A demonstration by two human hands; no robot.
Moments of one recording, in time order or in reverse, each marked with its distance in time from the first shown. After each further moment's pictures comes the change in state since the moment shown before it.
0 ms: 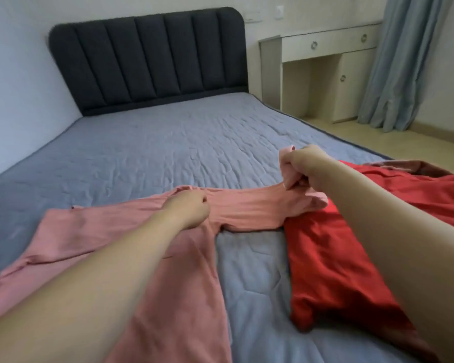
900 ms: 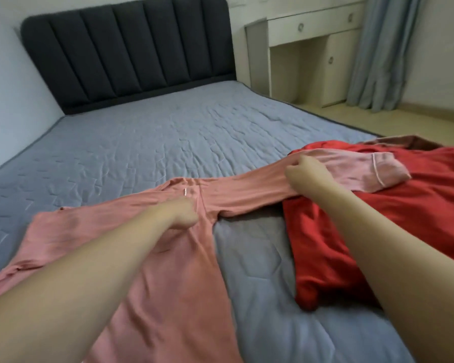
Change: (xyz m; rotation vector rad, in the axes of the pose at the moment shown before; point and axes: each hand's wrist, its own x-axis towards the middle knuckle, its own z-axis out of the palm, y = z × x) left_hand 0.007 -0.020 0.021 0.147 -0.338 -0.024; right_hand 0.005 0.065 0.008 -0.687 0.189 -0.309
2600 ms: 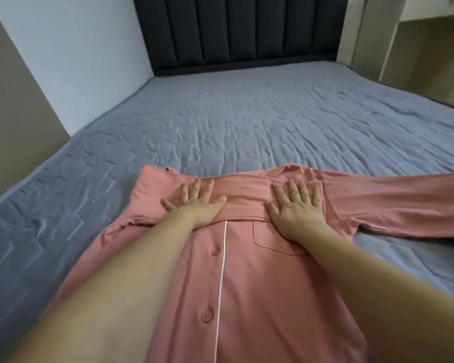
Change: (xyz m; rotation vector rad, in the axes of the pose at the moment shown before) left_hand 0.031 -0.239 0.100 -0.335 0.107 -0.393; right_hand -0.006 -0.180 0.264 -0.369 -0.288 -0.365
